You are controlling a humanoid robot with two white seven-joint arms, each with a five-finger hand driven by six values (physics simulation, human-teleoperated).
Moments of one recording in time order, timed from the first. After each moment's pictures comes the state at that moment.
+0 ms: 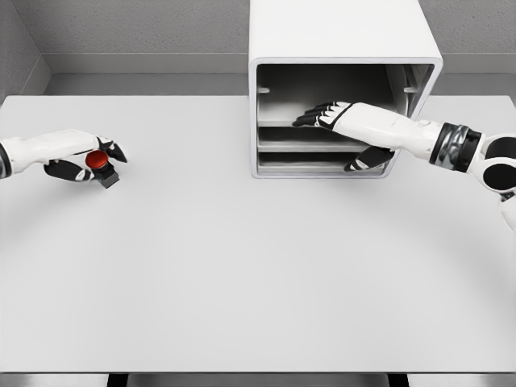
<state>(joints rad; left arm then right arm) -0.96 0.89 -1.24 -0.98 0.03 -0.61 -0.27 -0.70 -0.64 0.63 -1.32 0.27 -0.61 0.43</state>
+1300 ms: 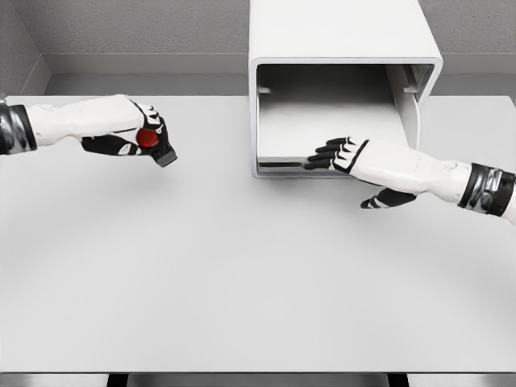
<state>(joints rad) -1.07 0.94 -1.22 -1.36 0.03 -0.61 -0.28 -0.47 -0.81 0.52 -1.63 0.27 -0.61 0.42</state>
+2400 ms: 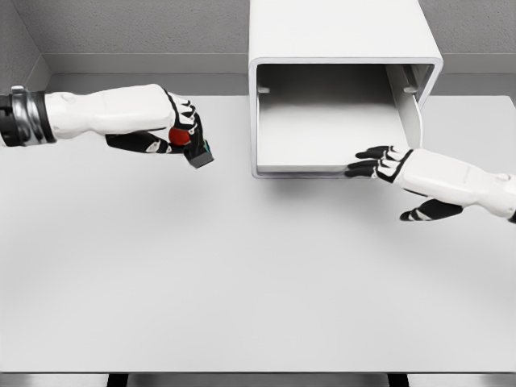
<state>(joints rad) -1.15 0.94 -1.22 -1.55 0.04 -0.61 -0.27 -0.37 -1.02 0.51 -1.69 0.17 -0.61 0.32</state>
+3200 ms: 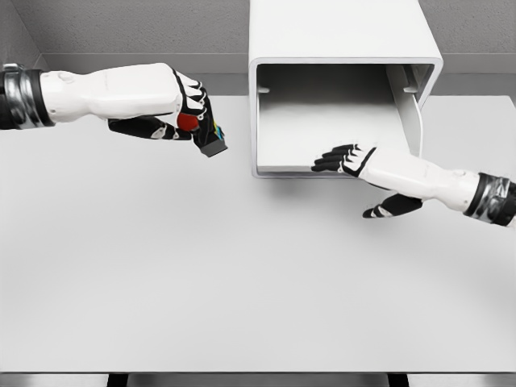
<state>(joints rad) -1.22 0.94 -1.22 -1.60 0.05 -0.61 -0.28 -0.44 -0.85 0.57 -1.61 0.14 -0.61 0.36</state>
